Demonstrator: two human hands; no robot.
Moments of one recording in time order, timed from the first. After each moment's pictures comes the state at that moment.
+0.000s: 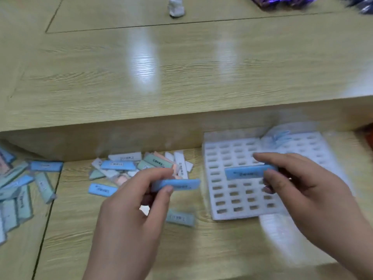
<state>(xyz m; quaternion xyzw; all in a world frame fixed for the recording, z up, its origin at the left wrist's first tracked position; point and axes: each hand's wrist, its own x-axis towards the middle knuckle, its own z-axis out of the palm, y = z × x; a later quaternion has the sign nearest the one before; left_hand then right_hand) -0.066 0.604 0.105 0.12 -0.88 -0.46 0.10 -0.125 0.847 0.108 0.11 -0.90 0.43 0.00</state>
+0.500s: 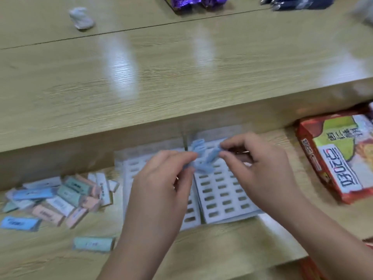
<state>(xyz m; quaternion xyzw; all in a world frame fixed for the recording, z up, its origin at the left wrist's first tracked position) -0.151 0.775 0.093 -0.03 -0.92 -0.37 0.12 -0.195 0.959 0.070 0.11 -0.89 0.43 0.09</state>
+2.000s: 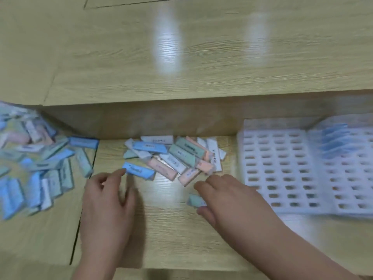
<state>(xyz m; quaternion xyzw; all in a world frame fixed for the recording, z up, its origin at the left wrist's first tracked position) -0.028 0.501 0.017 0.29 -0.94 -0.18 0.07 -0.106 0.727 0.046 0.37 -0.92 0.11 -0.10</state>
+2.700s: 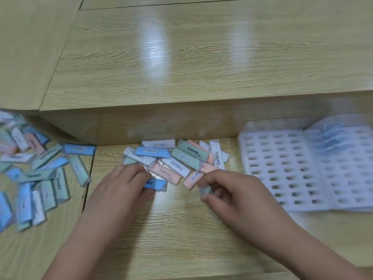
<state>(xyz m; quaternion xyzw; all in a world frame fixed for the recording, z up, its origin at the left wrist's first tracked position) -0.062 0.466 0.024 -0.06 -0.99 -0.08 -0.01 -0.110 0.721 0.062 0.17 -0.88 0.39 -0.19</state>
